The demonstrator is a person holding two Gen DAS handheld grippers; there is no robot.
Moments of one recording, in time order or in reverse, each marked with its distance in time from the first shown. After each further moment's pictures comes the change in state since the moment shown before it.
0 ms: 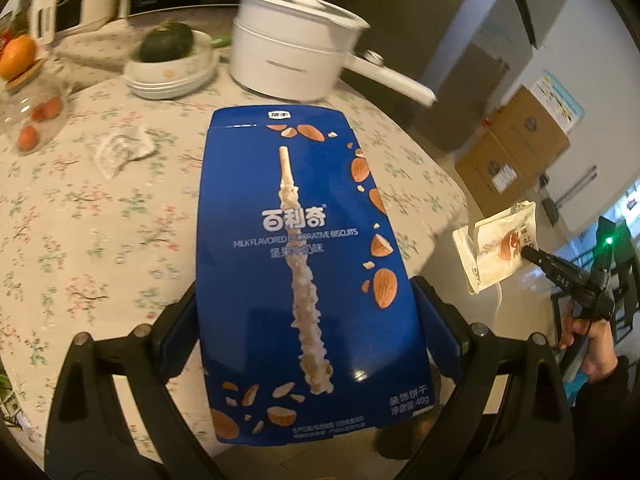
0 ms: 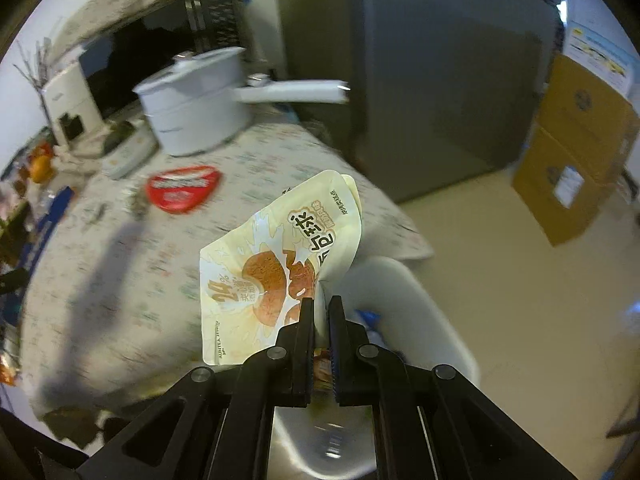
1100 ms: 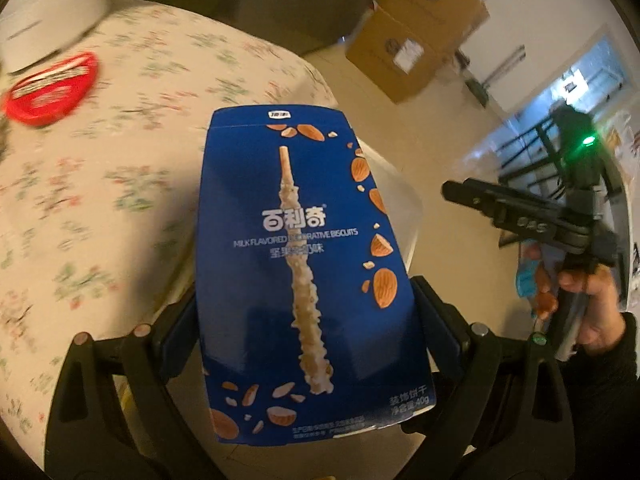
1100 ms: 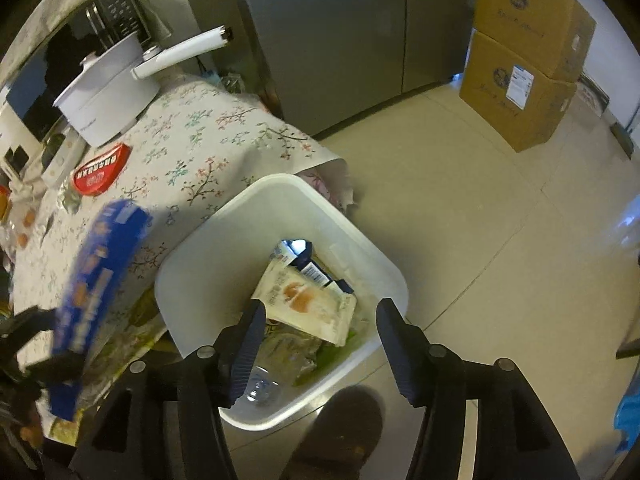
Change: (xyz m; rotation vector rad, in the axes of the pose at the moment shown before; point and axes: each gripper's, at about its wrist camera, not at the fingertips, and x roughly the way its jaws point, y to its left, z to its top) left arm 0.130 -0.192 -0.032 0.299 0.312 -0.249; right arm 0.019 -0.089 -0.048 0.222 0.169 -0.012
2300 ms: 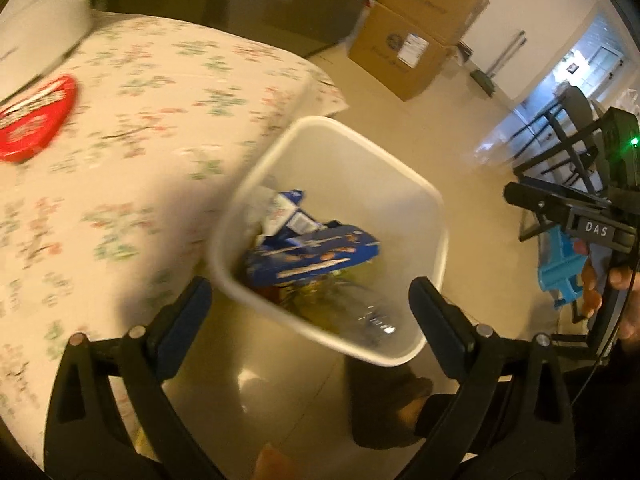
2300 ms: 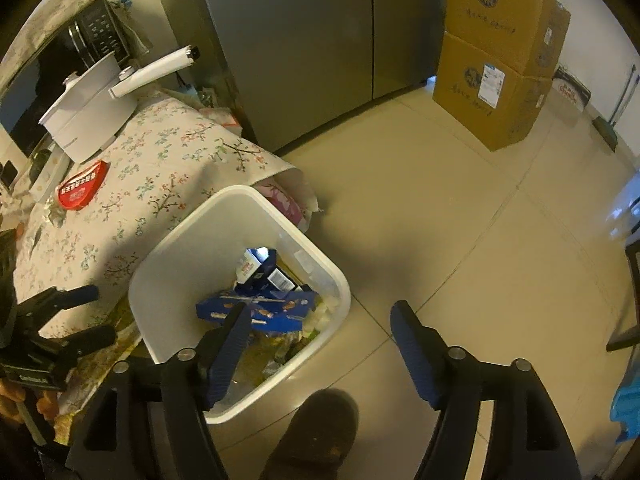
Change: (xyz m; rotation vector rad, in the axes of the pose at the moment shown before) left arm 0.017 0.008 0.015 0.055 -0.044 0.070; right arm -0.017 -0.028 -0.002 0.005 -0.043 -0.046
